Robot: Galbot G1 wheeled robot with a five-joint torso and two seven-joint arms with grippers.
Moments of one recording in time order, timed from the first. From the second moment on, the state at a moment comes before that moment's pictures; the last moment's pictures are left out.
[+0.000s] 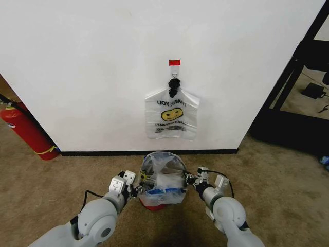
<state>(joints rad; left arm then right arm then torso) 1.16 -0.77 0.05 -2.18 -0.85 0.67 -0.59 -1.30 1.40 0.35 1.88 0.78 -0.54 0.14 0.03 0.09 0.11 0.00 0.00</state>
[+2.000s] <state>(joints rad) 1.34 -0.87 -0.07 -2.30 -0.70 0.48 -0.54 -1.28 1.11 0.41 2.03 0.82 -0.63 0.14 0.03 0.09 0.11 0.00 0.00</state>
